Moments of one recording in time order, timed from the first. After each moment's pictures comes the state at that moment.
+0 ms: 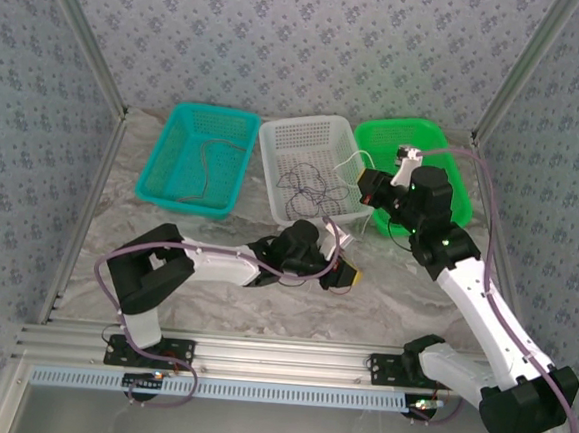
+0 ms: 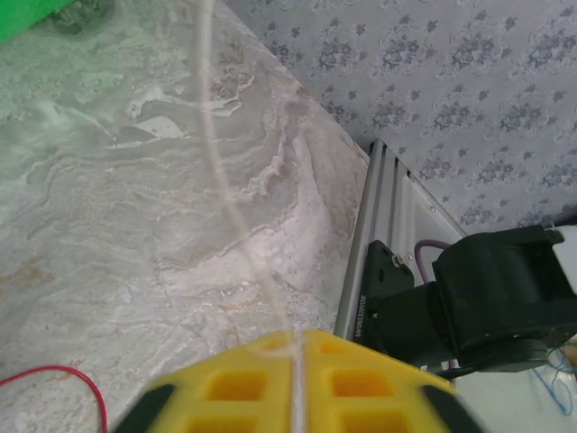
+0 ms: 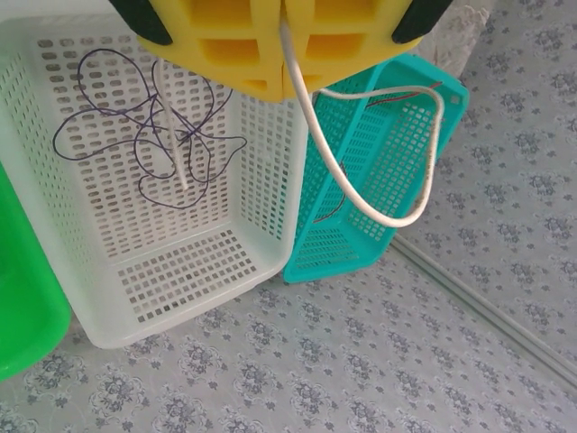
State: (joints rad) left arm -1.07 1.78 0.92 0.47 0.48 -0.60; right arm 0.39 1.02 0.98 -0.24 -0.16 0.58
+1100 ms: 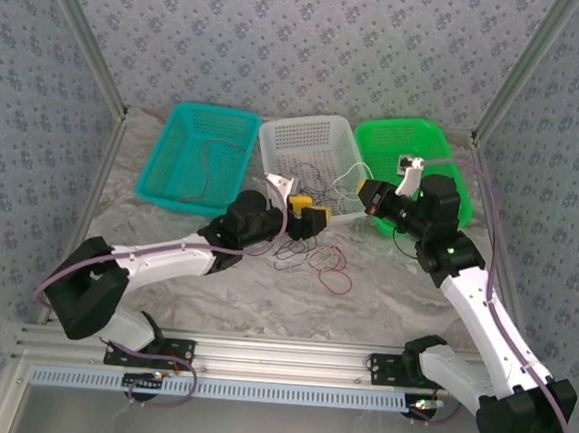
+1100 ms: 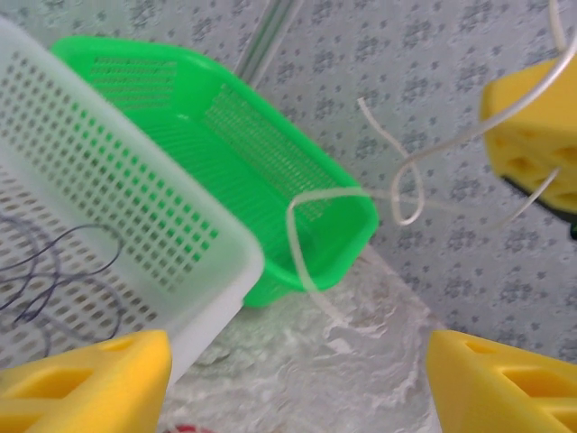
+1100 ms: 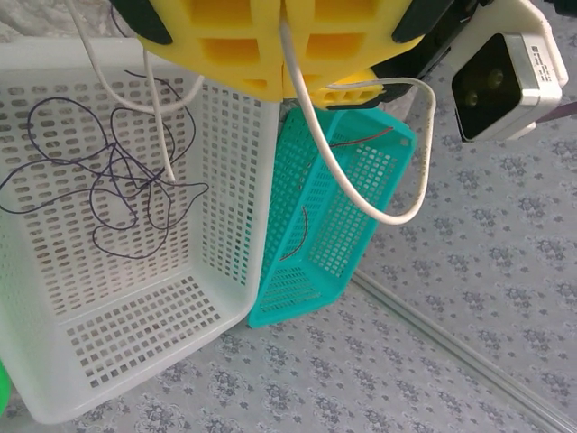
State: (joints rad) left arm -0.86 1.46 0.80 0.54 0.15 -0.57; right arm 0.32 0.97 0.90 -0.22 -0.37 0.65
